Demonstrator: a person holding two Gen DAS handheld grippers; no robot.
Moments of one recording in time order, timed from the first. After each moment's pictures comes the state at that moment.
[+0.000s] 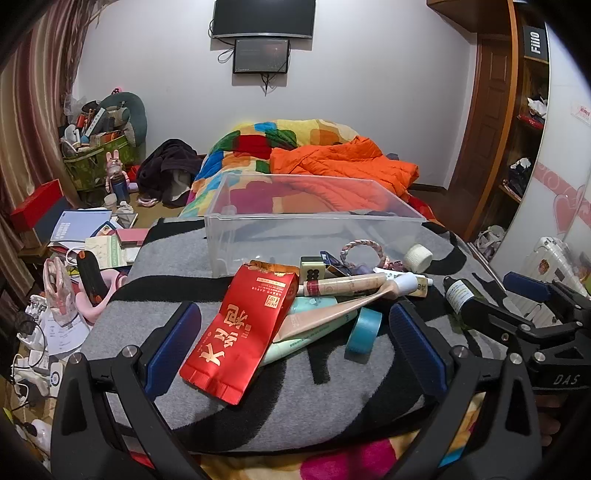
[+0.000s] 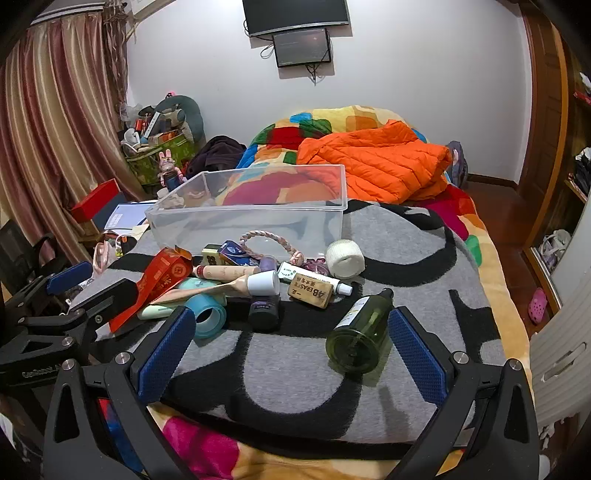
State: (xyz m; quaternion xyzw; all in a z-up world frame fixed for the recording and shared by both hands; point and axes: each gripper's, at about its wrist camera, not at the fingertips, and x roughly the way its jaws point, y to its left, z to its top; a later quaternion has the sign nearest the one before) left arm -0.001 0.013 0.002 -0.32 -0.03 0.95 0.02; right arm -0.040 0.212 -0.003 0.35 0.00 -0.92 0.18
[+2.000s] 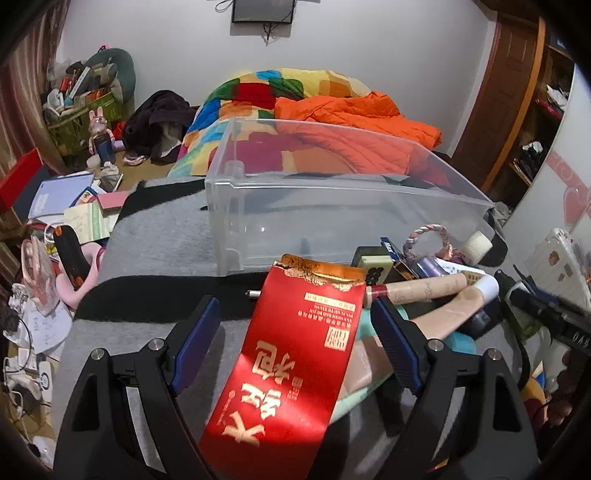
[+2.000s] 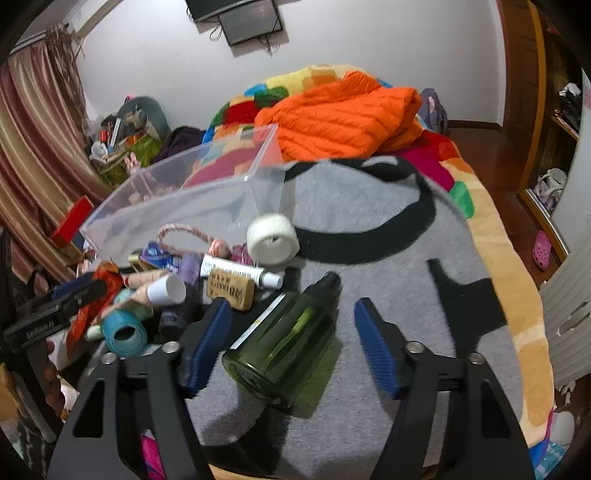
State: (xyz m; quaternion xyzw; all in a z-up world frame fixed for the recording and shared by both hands) left arm -0.087 -0.028 -0.048 -0.41 -0.05 0.91 0.04; right arm -0.101 0.261 -0.054 0.43 -0.07 -0.89 0.14
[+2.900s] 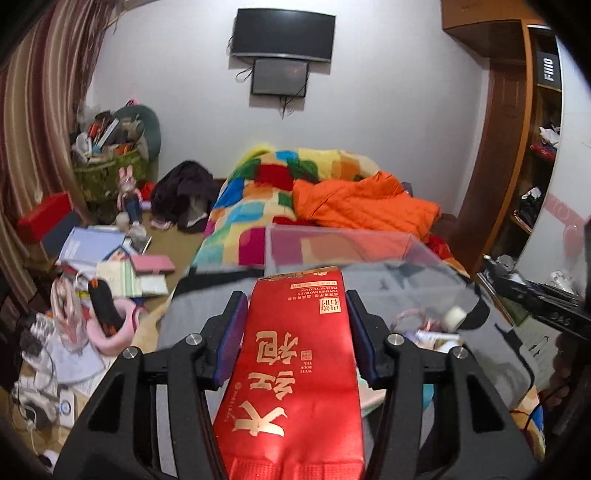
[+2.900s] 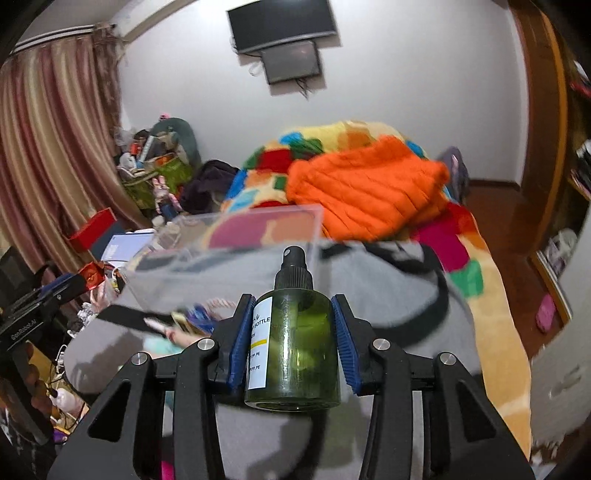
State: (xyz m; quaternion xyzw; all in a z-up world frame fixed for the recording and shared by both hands) left arm -0.049 -0.053 0.044 -0.28 -0.04 0.96 0.01; right arm -0.117 0.231 0.023 0.32 -0.03 -0.93 0.19
